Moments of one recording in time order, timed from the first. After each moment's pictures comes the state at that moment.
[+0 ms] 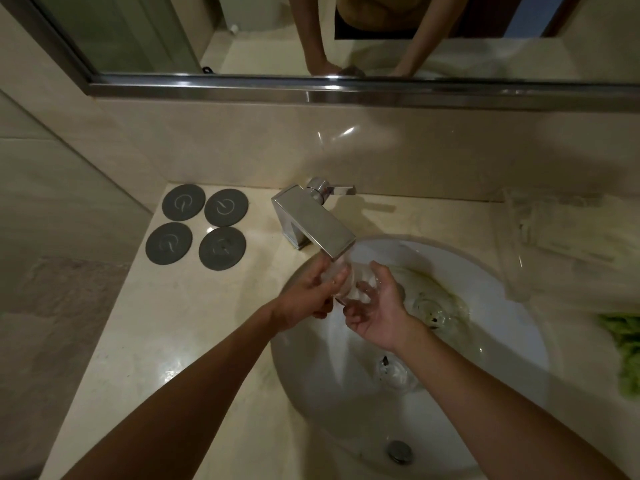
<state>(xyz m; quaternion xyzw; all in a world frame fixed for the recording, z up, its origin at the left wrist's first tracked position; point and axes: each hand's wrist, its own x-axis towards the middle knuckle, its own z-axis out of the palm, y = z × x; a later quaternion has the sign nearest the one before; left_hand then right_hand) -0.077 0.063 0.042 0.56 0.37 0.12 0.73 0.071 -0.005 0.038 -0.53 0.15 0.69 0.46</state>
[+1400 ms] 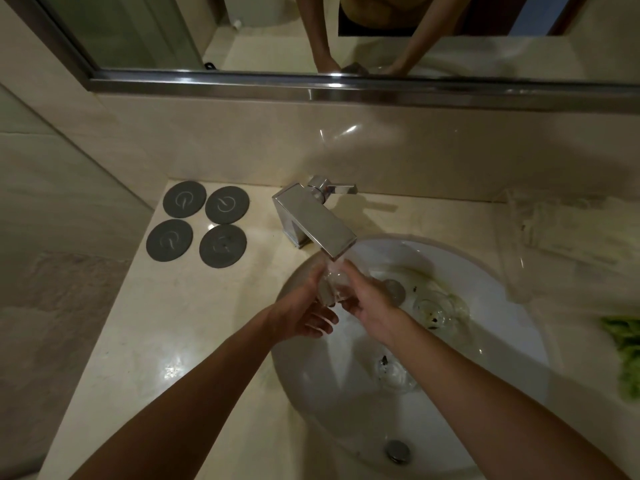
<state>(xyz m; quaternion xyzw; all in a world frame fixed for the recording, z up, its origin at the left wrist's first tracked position) -0.076 0.055 0.043 0.37 0.57 -0.03 0.73 0.059 0.009 0.026 -0.64 -0.09 0.63 0.43</state>
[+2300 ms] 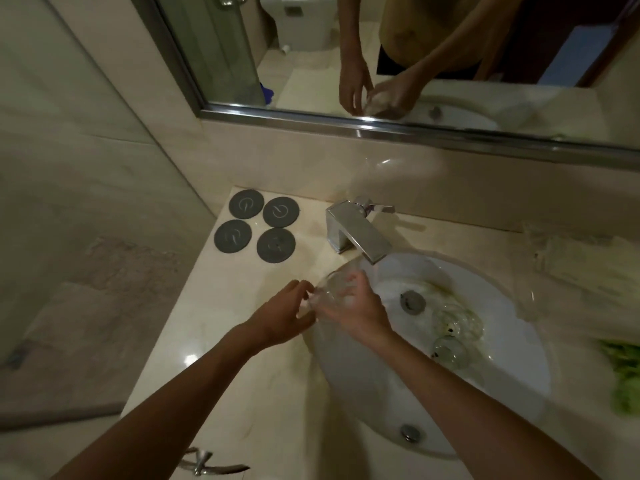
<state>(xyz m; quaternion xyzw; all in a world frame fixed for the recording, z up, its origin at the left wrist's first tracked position) -0.181 0.029 0.101 0.80 0.49 0.00 0.36 -0.008 -0.020 0.107 -0.72 -0.42 0.49 0.26</state>
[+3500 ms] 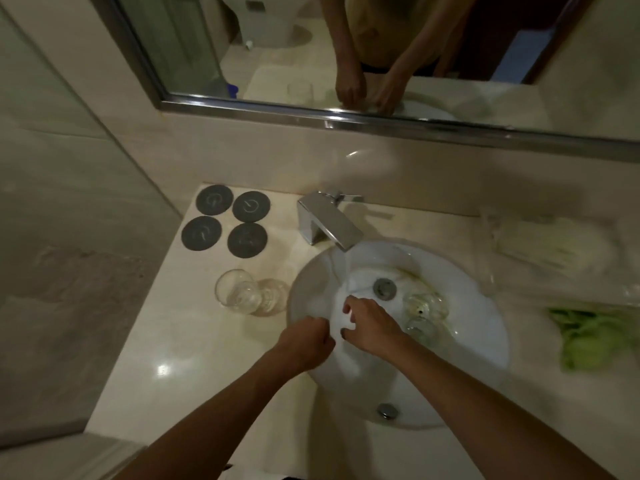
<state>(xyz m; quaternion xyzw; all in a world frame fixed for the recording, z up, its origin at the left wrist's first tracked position) -0.119 -0.031 0.076 0.80 0.49 -0.13 0.33 0.036 -0.060 0.077 -0.73 -0.58 0.36 0.03</state>
